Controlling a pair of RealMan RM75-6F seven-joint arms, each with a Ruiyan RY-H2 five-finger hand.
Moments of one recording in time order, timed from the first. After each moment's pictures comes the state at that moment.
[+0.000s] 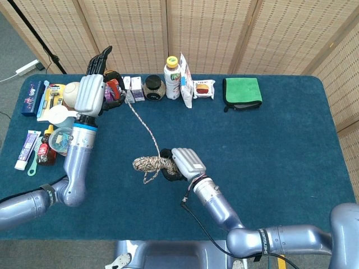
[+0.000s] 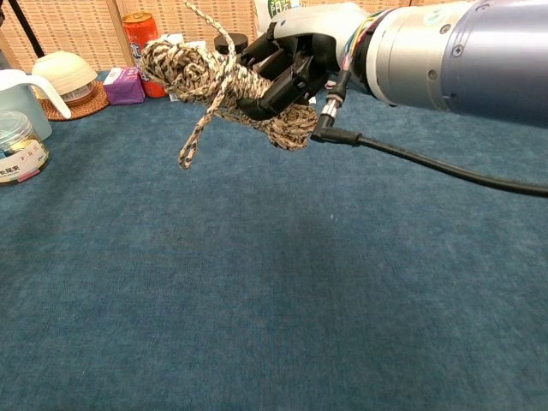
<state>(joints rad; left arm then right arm) -0.91 -1.40 -0.47 -1.49 0.96 1.20 0.09 0.95 -1.56 0.43 -1.94 -0.55 1.04 -0.41</state>
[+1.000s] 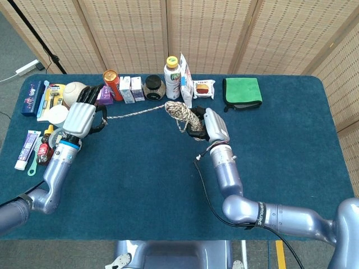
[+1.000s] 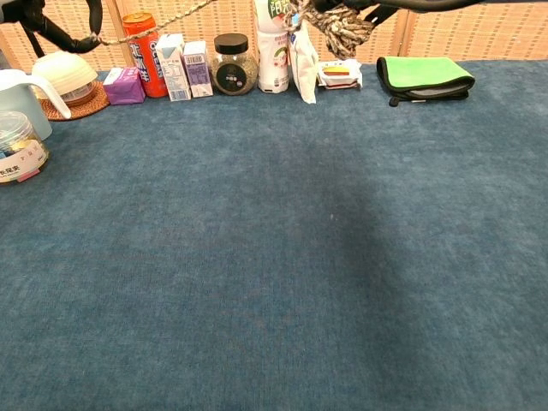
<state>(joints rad) -0.78 -1.44 -0.21 -1.18 1.25 1.10 -0.03 1.02 -1.52 0.64 -1.76 -0.23 1.19 -0.31</state>
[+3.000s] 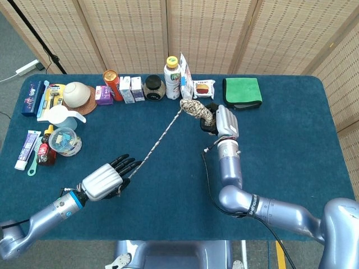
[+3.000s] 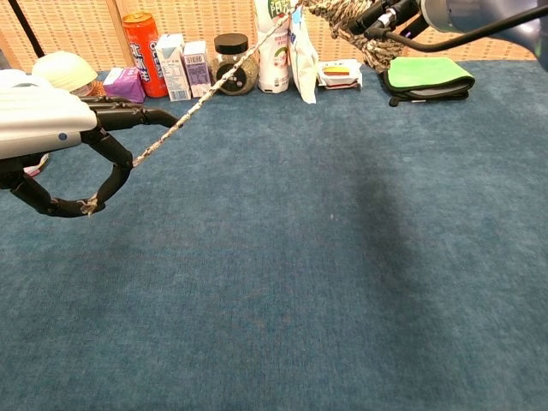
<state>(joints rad) -0.71 -1.20 0.11 -1.62 1.77 1.07 0.01 1.03 -1.61 0.62 -1.55 -0.24 1.22 -0.37</state>
